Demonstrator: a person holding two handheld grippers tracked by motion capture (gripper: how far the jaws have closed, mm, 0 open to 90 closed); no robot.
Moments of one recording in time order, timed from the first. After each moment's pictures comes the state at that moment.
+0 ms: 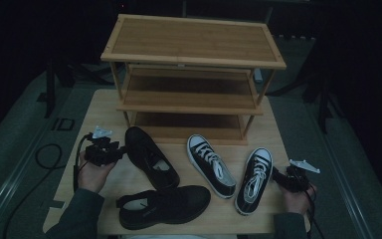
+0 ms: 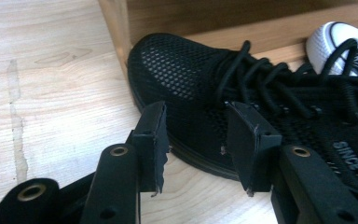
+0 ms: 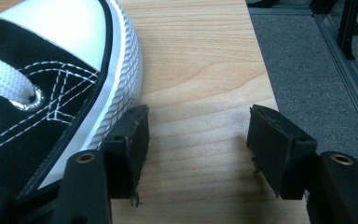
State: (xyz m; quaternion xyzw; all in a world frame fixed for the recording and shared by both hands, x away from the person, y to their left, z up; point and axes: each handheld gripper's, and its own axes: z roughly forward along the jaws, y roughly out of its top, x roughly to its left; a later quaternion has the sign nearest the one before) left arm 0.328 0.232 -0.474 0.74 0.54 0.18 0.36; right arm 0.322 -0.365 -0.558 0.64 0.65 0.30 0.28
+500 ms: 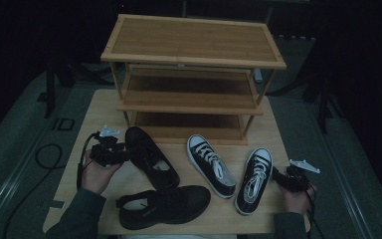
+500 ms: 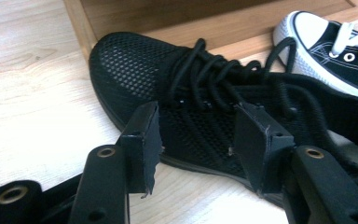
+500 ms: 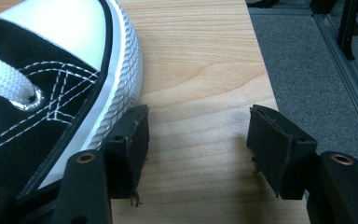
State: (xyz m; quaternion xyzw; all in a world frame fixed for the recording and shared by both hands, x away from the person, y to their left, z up) left arm 0.324 0.213 -0.461 0.76 0.52 0.15 0.35; right arm 0.322 -0.365 -0.558 0.64 0.65 0.30 0.28
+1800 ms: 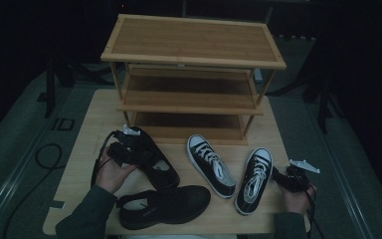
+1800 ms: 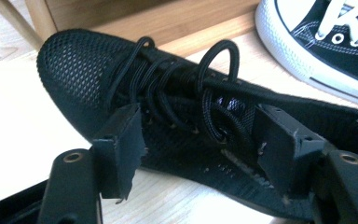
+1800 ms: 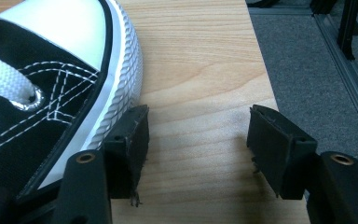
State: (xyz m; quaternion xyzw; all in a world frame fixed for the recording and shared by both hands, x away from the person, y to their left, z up) left arm 0.331 0.168 -0.456 0.80 0.51 0.14 0.29; right arm 0.322 -0.365 -0.558 0.64 0.65 0.30 0.28
